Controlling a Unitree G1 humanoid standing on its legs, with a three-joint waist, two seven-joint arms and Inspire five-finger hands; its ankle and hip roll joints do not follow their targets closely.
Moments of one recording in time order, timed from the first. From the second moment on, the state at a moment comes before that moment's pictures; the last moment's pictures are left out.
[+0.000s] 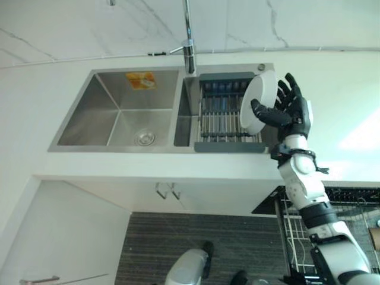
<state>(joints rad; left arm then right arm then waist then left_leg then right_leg) 0.11 0.22 -0.16 1.16 -0.11 0.02 0.00 -0.60 -0.40 0.15 0.38 0.60 -0.19 -0.29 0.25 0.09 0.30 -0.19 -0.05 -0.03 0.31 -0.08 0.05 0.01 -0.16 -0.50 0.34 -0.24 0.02</state>
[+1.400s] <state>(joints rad) 0.09 0.22 -0.17 1.15 -0.10 -0.02 0.02 -0.62 -0.32 0.23 0.20 0.40 -0.44 -0.52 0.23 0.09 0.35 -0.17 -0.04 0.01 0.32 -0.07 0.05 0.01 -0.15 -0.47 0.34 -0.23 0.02</state>
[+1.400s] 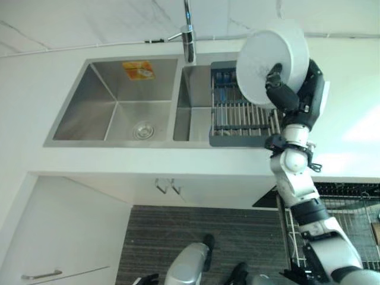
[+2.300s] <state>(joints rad) 0.17 0.22 -0.09 1.13 -0.10 0.04 0.10 0.02 -0.44 -0.09 -0.15 0.52 -0.54 -0.22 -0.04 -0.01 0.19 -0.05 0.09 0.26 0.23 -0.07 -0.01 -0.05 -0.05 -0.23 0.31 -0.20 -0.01</state>
